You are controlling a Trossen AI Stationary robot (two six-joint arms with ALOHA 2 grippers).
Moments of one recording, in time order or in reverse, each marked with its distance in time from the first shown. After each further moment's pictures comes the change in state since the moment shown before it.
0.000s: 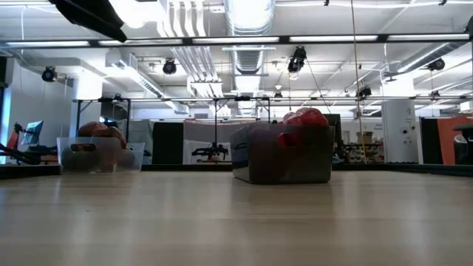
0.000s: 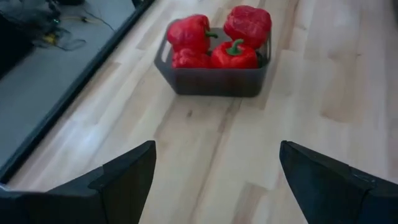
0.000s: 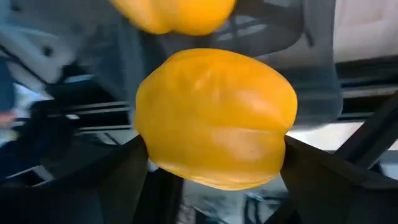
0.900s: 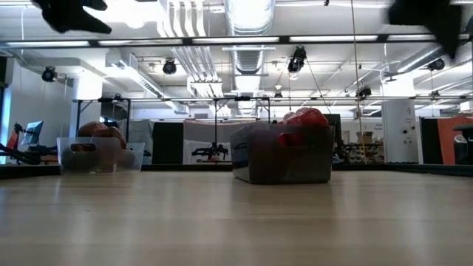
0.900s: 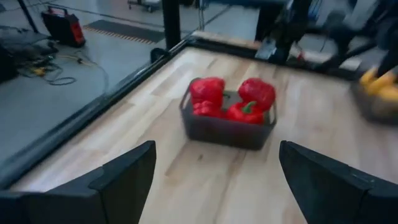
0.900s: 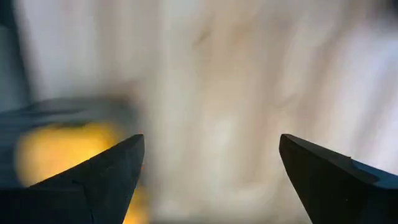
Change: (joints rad) left arm -0.014 -0.480 -0.221 0.133 -0.117 0.111; right arm -0.308 -0.009 0.184 -0.096 0.636 -0.654
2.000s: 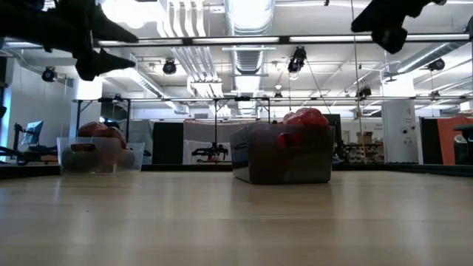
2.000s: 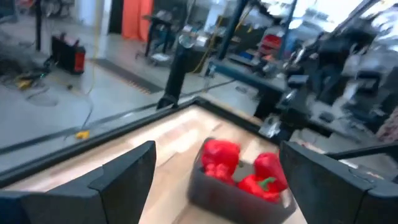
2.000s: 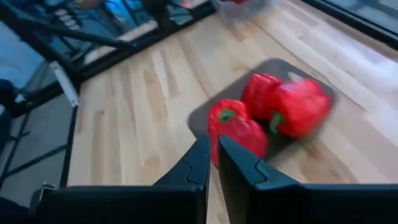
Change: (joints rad) left arm 0.756 -0.332 -0.446 0.703 0.610 0.250; right arm -0.484 -0.922 -0.689 0.780 0.156 0.010
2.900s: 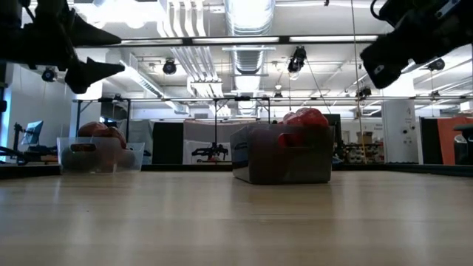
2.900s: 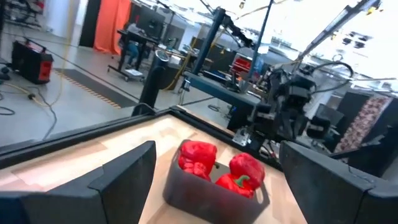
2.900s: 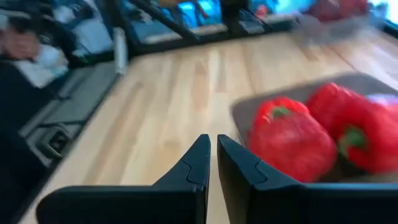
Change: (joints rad) left arm -0.014 -0.319 -0.183 -0.002 0.073 -0.033; right arm 0.027 -0.111 -0.463 0.591 -0.179 -0.285
